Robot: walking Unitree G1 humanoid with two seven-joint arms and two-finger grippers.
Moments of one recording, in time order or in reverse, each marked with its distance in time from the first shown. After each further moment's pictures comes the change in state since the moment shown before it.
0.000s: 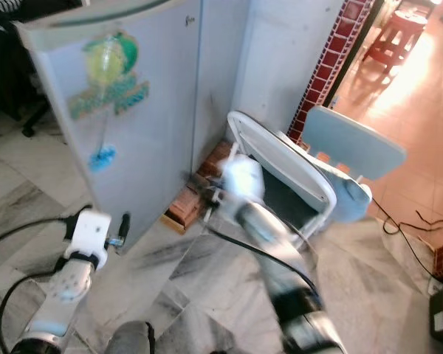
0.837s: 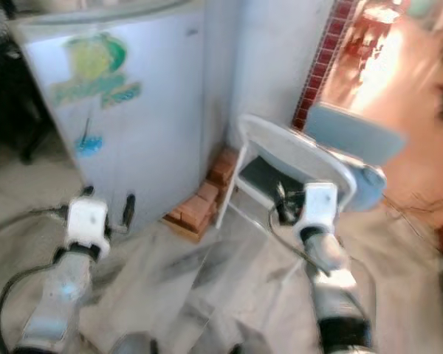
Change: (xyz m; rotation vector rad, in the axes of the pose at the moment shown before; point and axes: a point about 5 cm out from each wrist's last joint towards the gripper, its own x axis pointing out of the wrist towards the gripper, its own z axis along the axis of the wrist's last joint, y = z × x) left arm -0.010 0.008 0.031 -0.070 -0.141 0.022; right arm -0.044 -0.059 -0.023 0.049 0.023 -0.451
